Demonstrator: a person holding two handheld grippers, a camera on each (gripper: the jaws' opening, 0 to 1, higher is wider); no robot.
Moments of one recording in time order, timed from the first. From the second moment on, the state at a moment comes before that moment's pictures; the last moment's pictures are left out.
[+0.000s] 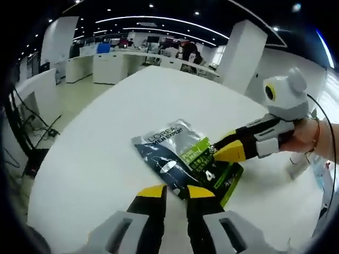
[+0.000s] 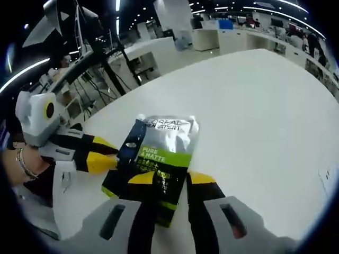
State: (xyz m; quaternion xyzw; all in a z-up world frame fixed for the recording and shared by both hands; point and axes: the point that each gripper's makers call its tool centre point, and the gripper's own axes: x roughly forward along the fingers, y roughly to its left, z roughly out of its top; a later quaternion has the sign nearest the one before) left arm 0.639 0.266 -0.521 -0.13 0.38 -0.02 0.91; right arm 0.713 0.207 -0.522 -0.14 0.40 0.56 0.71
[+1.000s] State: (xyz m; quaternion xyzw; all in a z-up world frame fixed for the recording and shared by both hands) left arm 0.638 0.252 -0.525 -0.26 0.37 -0.05 0.89; right arm 0.679 0.190 -0.522 -0.15 0.26 0.58 0.76
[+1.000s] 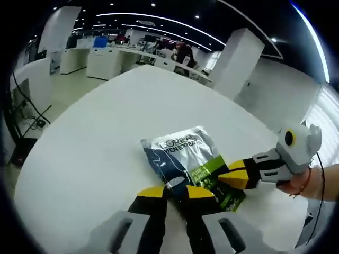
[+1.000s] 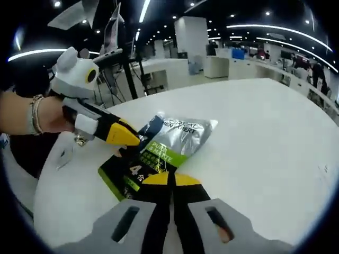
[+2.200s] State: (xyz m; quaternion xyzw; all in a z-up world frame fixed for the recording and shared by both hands) left arm 0.606 0.164 -0.476 -0.21 0.33 -0.13 0.91; right arm 0.630 0.090 -0.478 -0.12 0.28 0.47 0.83
